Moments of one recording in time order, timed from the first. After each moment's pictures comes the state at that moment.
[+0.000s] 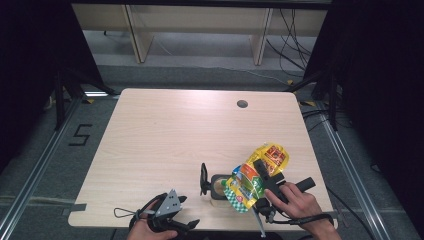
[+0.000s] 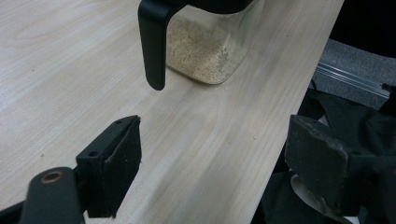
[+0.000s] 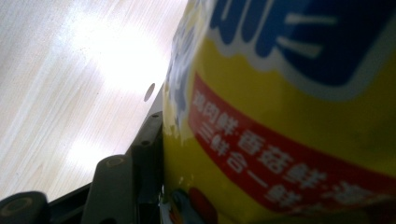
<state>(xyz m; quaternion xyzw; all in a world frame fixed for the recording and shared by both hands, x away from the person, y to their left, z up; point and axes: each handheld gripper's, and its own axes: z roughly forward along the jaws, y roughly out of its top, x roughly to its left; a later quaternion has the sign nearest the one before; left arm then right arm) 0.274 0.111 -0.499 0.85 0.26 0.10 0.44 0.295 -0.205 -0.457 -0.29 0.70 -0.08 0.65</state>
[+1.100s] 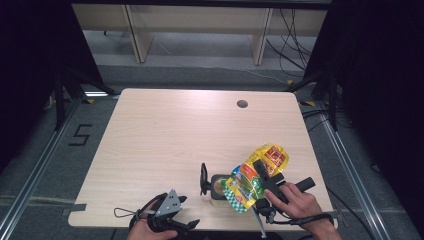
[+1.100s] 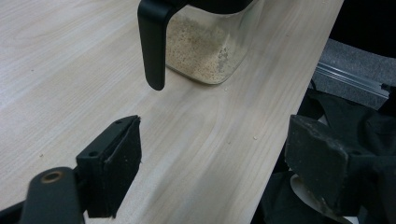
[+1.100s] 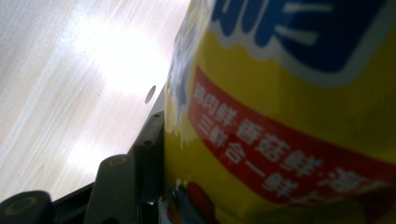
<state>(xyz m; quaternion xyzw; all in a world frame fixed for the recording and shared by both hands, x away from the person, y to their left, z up) 0.274 0.111 -0.499 0.85 0.26 0.10 0.44 0.290 -0.212 -0.466 -0.22 0.72 -0.05 0.66</state>
